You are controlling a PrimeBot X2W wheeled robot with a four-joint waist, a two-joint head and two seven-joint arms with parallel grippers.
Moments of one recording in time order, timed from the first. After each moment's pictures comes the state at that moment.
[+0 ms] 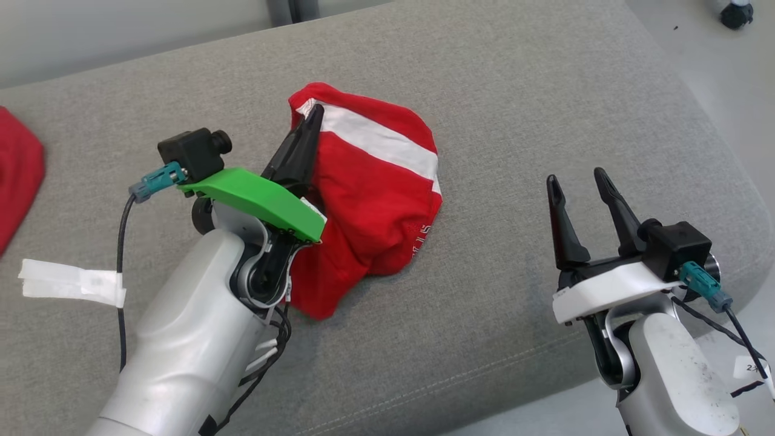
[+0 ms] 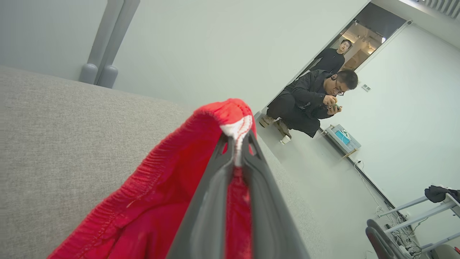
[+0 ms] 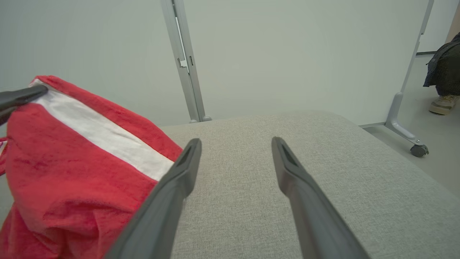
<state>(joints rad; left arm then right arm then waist) -0.68 0.04 -0.60 0.55 -1.09 -0.10 -0.22 -0.17 -0.05 0.20 0.15 0.18 0.01 -0.25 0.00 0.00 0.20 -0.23</state>
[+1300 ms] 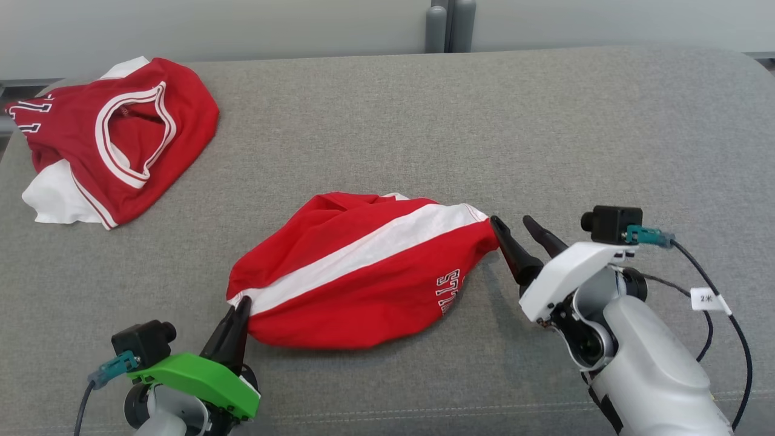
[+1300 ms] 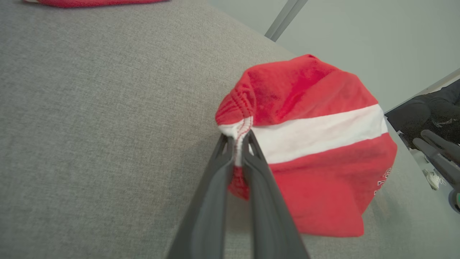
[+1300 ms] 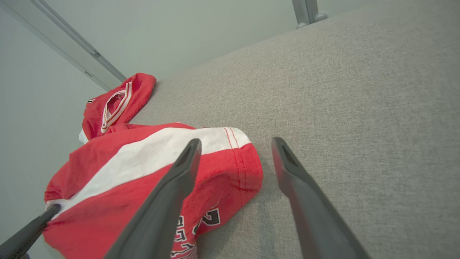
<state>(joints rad) -0.18 0.24 -0.53 0.38 -1.02 -0.03 -0.25 -0.32 -0.05 0.33 0.49 0.57 0.11 -0.01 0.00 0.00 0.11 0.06</state>
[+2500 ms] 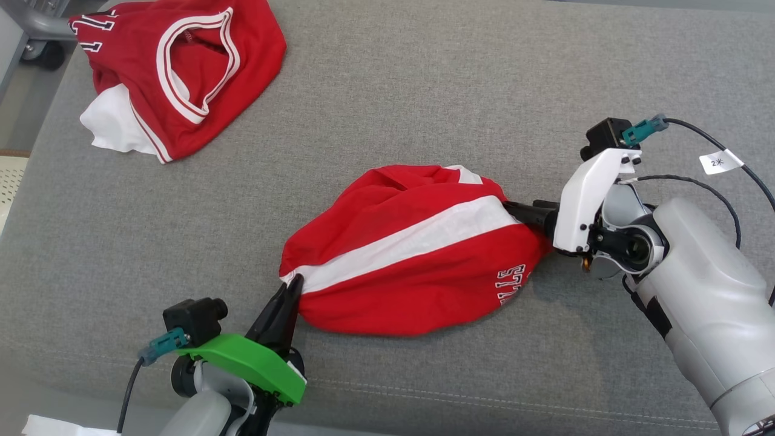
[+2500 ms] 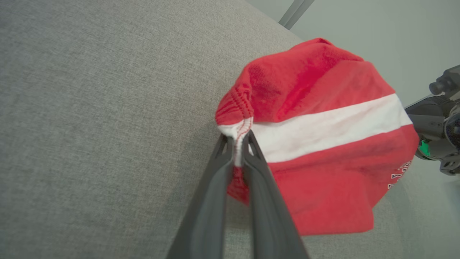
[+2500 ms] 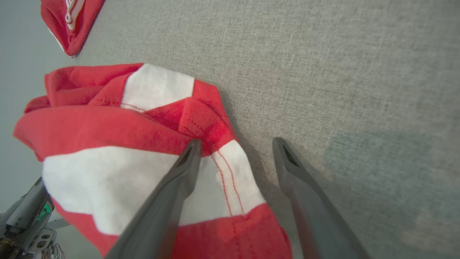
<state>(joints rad) -0.23 0.17 -0.61 0.35 -0.96 -0.04 -0.25 -0.64 -0.22 0.48 0.65 0.85 0.12 0.59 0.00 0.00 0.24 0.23</state>
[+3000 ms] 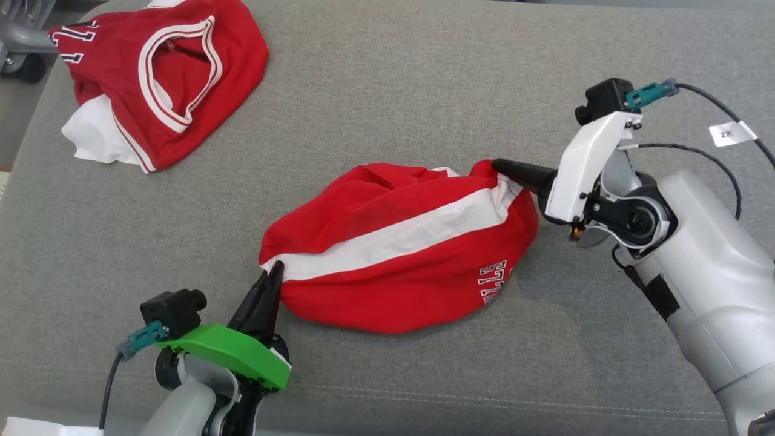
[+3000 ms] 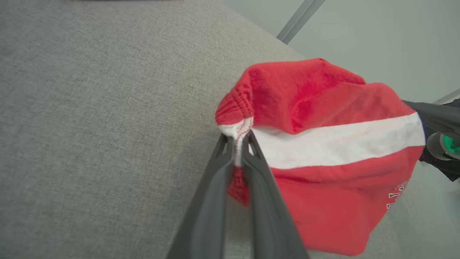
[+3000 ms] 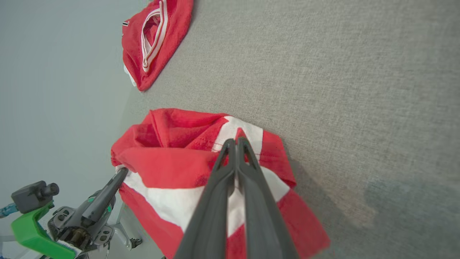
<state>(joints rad) -0.24 0.17 -0.55 0.35 -0.96 -0.04 -0.25 -0.66 -0.23 0.50 0.52 1.00 0.12 0.58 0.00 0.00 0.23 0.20</state>
